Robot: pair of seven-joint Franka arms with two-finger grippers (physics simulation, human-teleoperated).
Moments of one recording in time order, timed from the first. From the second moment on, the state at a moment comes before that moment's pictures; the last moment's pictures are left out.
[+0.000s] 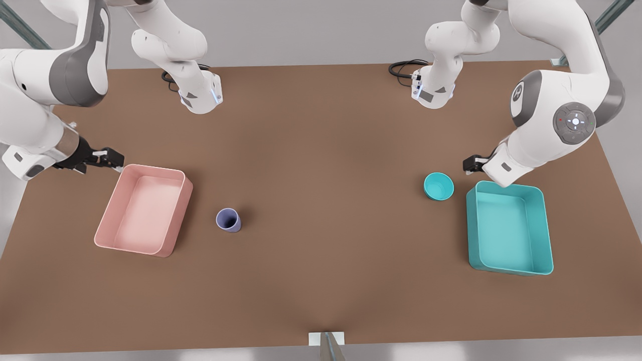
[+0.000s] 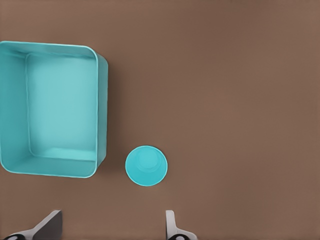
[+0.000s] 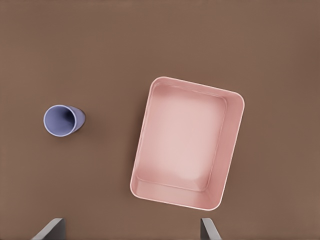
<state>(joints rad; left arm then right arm) -0.04 0.18 -0.14 -1.47 0.04 1.48 -0.08 -0.03 0.08 0.01 -1.47 -0.05 1.47 -0.05</state>
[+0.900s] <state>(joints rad) -0.17 0.39 -0.14 -2.22 0.17 2.23 -0.10 0.22 0.49 0.02 -1.76 0.05 2.10 0.09</state>
